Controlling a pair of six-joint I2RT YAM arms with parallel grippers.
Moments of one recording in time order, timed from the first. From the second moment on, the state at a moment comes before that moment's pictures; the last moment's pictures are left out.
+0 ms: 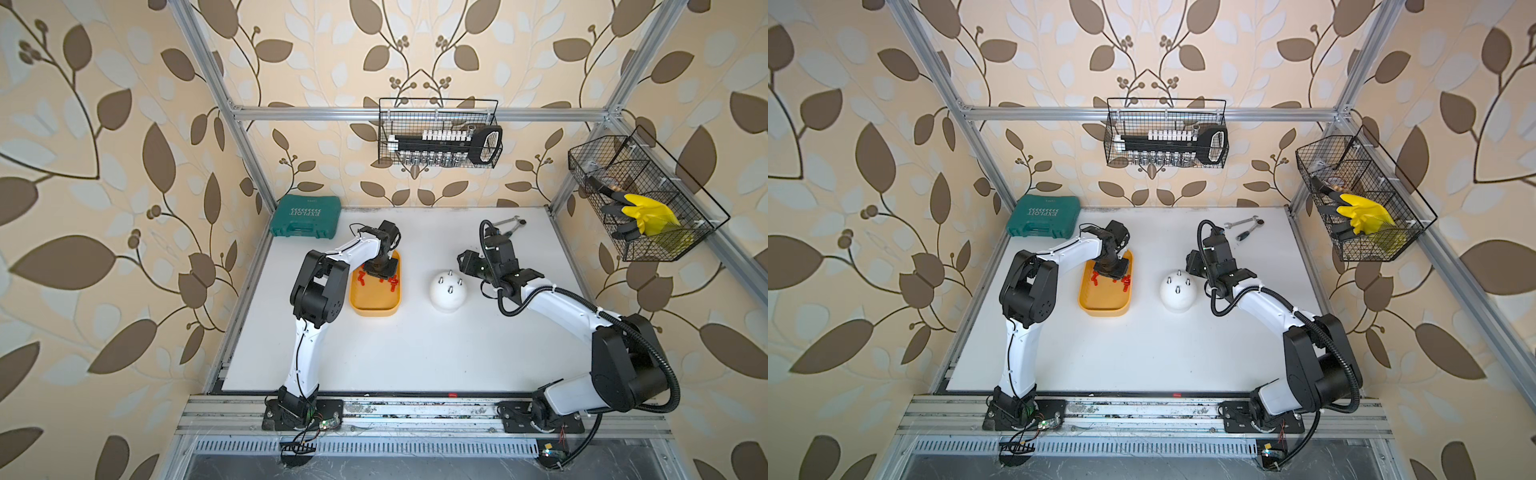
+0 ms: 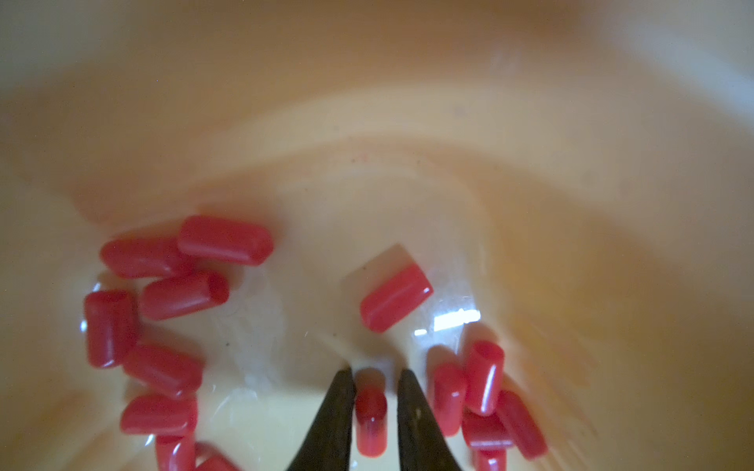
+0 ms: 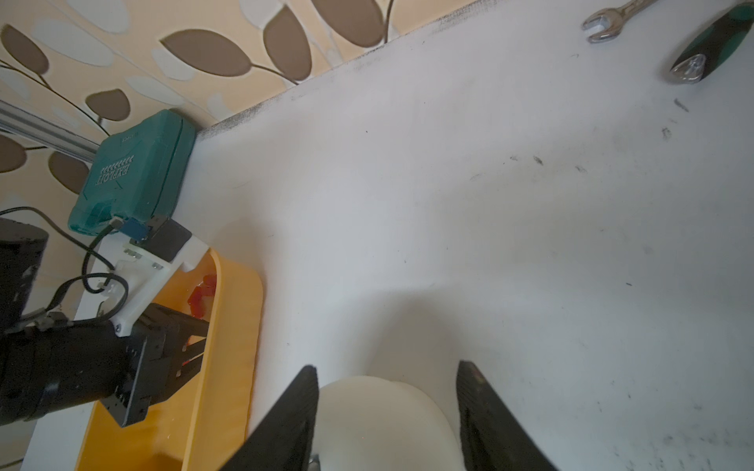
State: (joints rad) left arm -0.41 2.18 1.69 -0.87 0.02 -0.16; right arm 0.35 1.48 0.92 -0.10 0.06 0.59
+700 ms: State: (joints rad) left arm -0.41 2.17 1.68 -0.85 0.02 -0.16; right arm 0.35 1.48 0.92 -0.10 0.06 0.59
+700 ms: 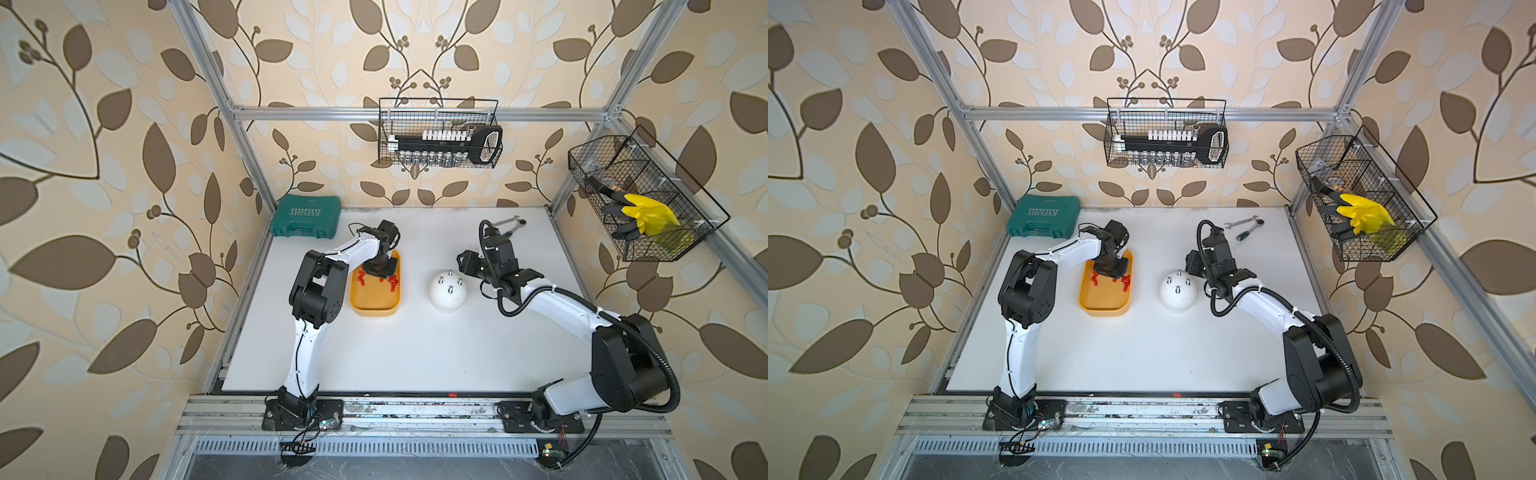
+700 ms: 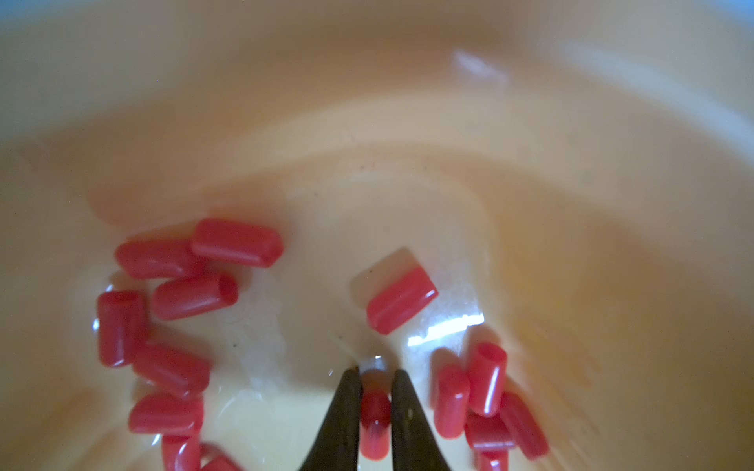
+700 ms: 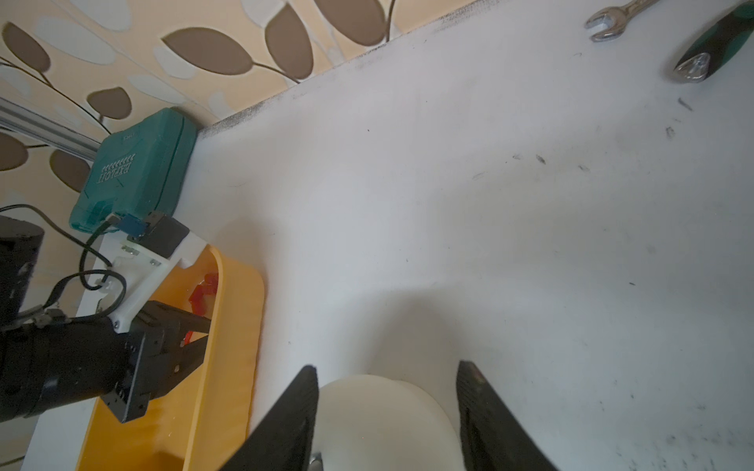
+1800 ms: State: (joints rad) left arm -0.52 1.67 1.46 -0.52 0.29 -0.37; right arm 0.35 1.21 0.59 0.11 0.10 0.58
